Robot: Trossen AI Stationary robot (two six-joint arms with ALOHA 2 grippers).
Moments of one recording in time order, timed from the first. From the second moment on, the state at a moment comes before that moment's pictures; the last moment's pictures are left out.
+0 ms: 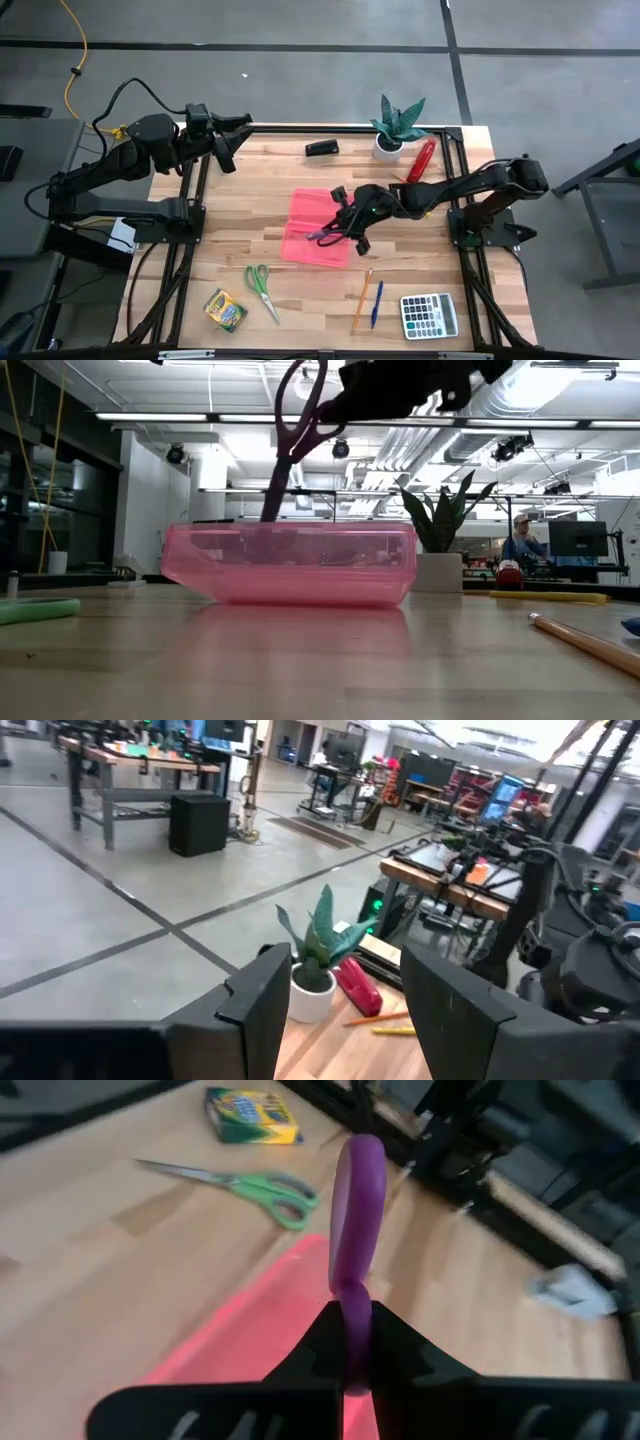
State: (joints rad) left arm 0.37 0.79 1.06 -0.35 -0.27 -0.25; right arm 0.10 1.54 1.03 0.00 -0.12 -0.56
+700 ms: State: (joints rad) left arm 0.37 0.79 1.06 -0.35 -0.28 -0.25; right arm 0.08 1.68 0.98 0.17 -0.17 -0.74
